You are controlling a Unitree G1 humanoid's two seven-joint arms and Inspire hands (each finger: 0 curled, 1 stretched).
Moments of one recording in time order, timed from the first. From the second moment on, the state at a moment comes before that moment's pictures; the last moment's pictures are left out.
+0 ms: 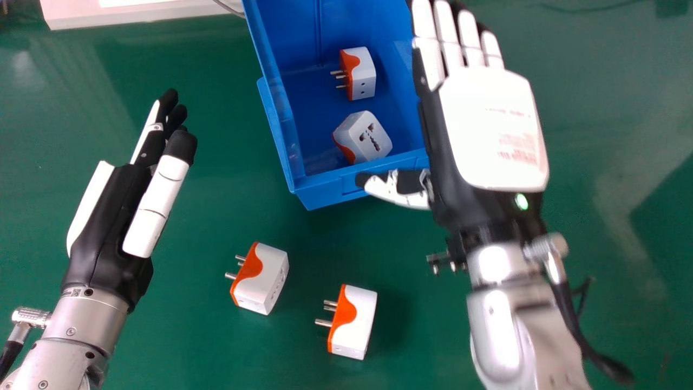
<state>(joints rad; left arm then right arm) 0.21 0.28 0.21 -0.29 -0.12 -0.01 -0.27 0.01 -0.15 0.57 -0.43 -1.08 0.38 -0.26</state>
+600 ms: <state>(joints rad) 0.24 0.28 0.23 -0.28 -0.12 -0.04 -0.30 0.48 -0.25 0.59 -0.44 -1.09 0.03 -0.55</state>
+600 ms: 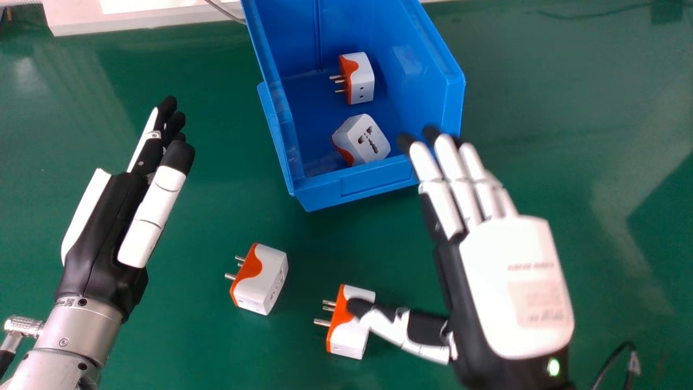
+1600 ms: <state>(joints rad) 0.27 0.28 0.24 -0.24 -0.14 -0.10 -0.31 0.37 -0.16 0.55 -0.10 -0.96 -0.03 -0.49</state>
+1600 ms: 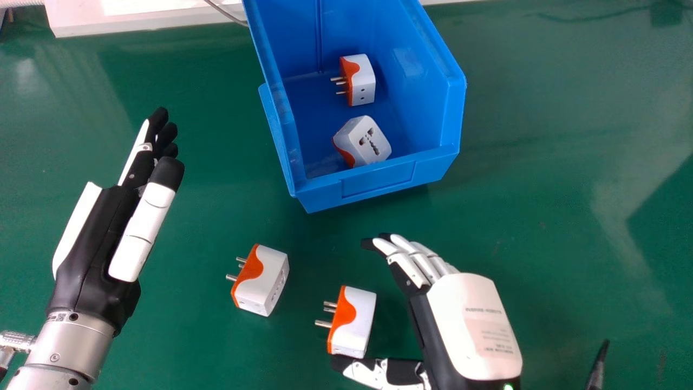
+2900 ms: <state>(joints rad) 0.26 0.29 0.24 -0.32 -0.14 -0.01 -0.30 0.23 -0.18 0.62 -0.04 -1.03 0.12 -0.24</state>
